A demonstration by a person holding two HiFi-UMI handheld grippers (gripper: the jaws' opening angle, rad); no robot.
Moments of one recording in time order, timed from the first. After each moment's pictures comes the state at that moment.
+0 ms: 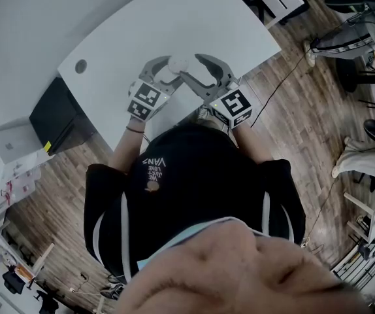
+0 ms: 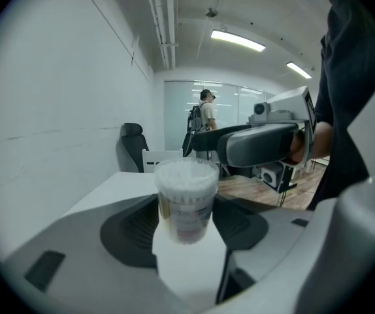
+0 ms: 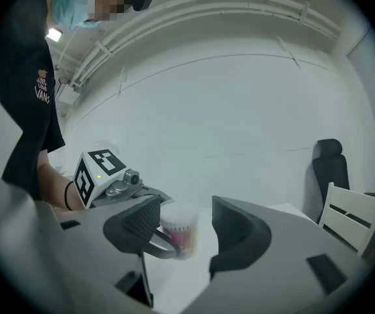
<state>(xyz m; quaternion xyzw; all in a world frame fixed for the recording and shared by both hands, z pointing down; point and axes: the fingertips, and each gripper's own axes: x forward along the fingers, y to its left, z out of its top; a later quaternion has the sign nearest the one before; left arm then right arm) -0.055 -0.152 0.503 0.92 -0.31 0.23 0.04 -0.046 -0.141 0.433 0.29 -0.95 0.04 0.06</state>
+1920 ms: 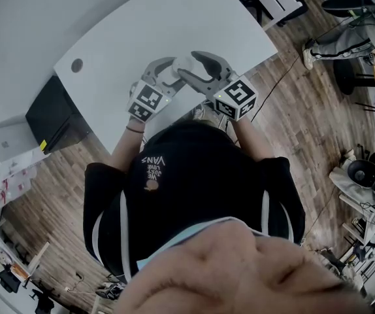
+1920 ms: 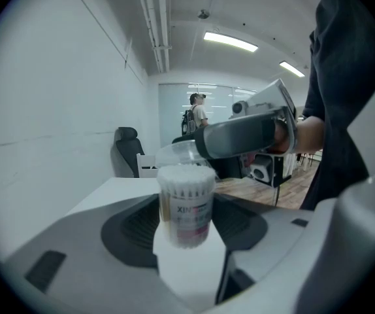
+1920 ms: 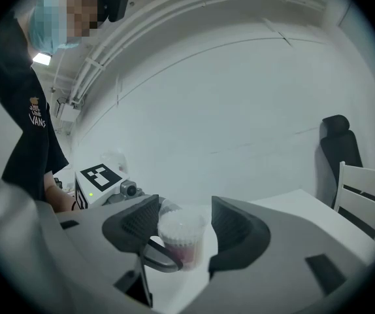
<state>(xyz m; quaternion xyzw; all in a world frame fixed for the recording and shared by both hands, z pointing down) -0.034 -0.149 0.502 0.93 -0.29 0.22 0.02 -0.040 -0.152 0.433 0.24 -0.96 0.11 0.05</state>
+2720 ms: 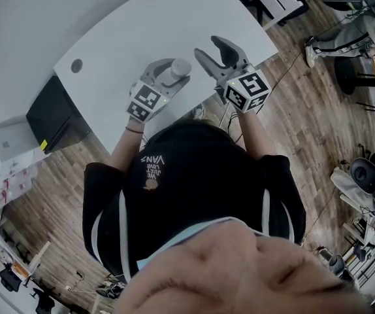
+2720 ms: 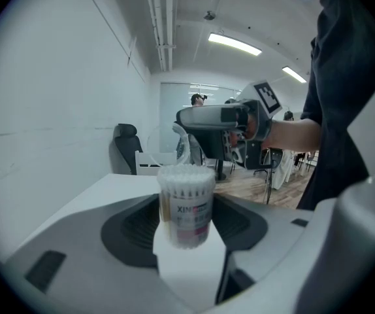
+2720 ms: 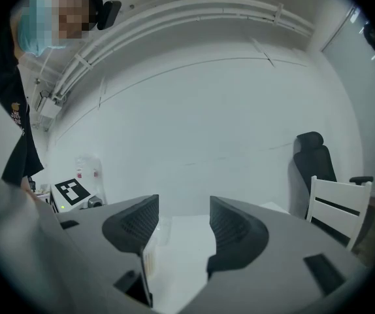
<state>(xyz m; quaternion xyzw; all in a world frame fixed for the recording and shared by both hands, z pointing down) -0.030 -0.150 0.507 0.93 -0.29 0.21 0.05 0.013 -0.204 0.410 0.34 -0.94 0.09 0.02</state>
